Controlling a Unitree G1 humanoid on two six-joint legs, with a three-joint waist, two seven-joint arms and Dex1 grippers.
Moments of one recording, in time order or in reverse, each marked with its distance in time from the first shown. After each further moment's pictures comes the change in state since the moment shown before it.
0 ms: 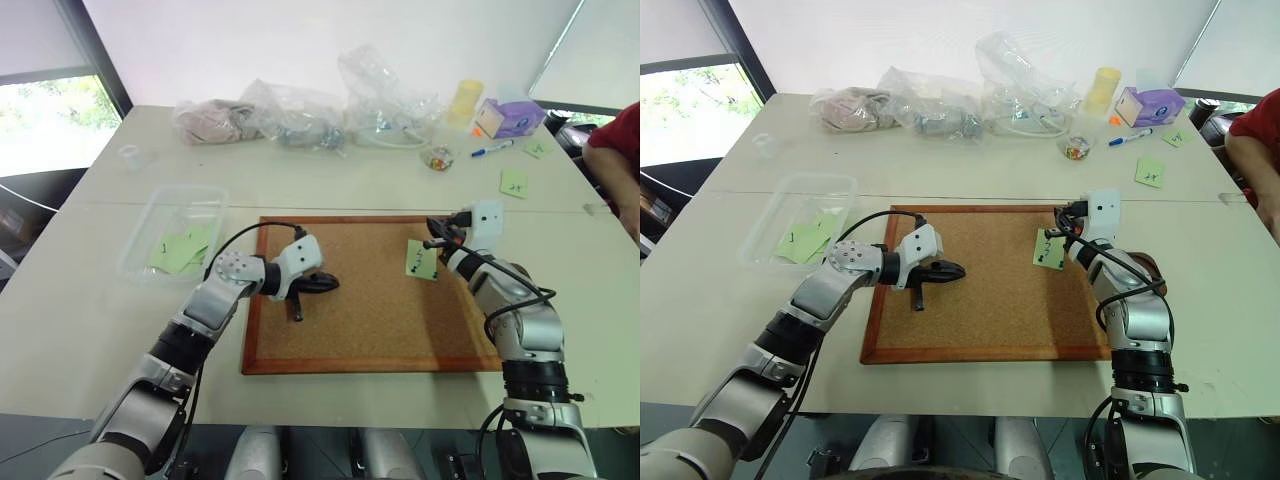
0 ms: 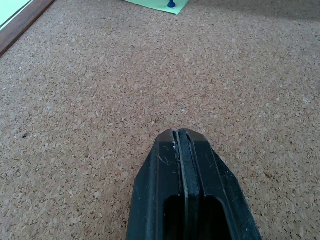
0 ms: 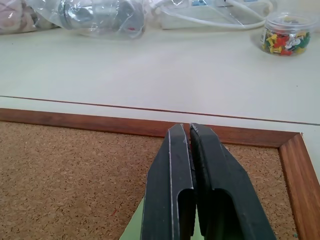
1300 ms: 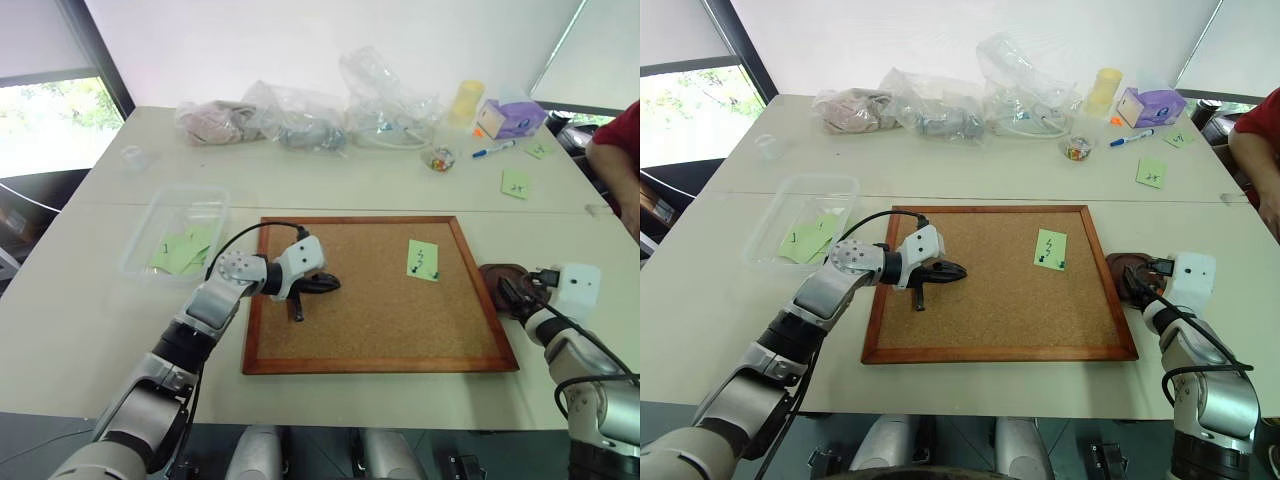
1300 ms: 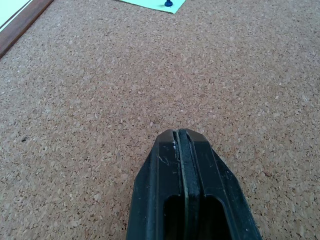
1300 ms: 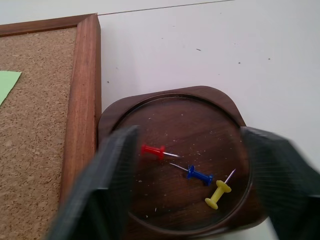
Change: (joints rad) left arm -0.006 -0.010 0.000 0.011 0.021 -0.018 -0.015; right arm 0.390 -0.045 -0.285 -0.306 0.068 0.224 -0.155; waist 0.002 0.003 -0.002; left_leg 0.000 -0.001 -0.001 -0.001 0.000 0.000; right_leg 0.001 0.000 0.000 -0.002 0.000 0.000
